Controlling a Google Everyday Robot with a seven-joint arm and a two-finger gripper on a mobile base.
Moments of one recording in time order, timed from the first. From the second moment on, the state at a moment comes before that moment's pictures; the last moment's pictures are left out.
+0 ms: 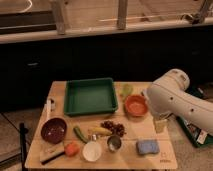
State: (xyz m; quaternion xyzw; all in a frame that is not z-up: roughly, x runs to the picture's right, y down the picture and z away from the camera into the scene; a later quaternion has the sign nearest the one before) arm 0.230 0.137 0.644 -0.27 0.04 -0.10 0.96
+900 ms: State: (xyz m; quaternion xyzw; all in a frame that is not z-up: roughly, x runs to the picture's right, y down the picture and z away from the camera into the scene) arm 0.166 0.155 0.626 -0.26 0.03 -0.17 0.95
